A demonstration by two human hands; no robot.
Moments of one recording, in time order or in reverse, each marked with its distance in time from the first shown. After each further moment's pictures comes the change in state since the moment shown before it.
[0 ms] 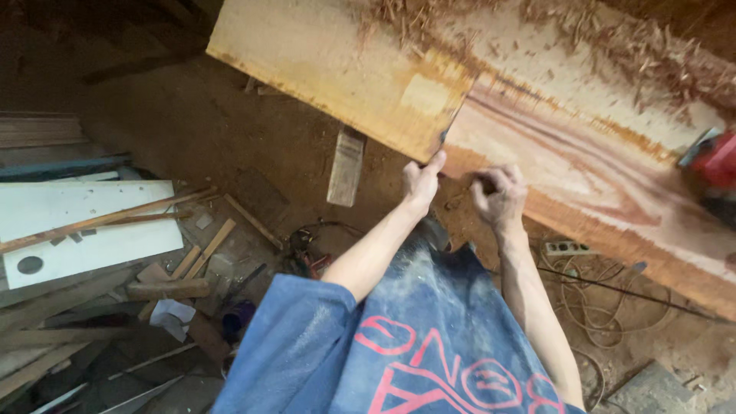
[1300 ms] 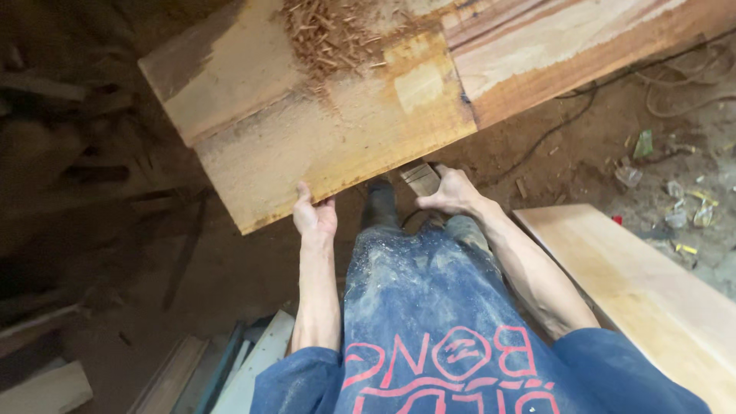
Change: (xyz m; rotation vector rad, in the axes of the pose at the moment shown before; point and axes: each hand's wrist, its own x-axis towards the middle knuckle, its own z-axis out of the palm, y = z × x) left_hand 0.227 0.147 -0.299 -0.549 -0.170 -0.333; right_hand 0.033 -0.170 0.189 0.227 -0.308 1.110
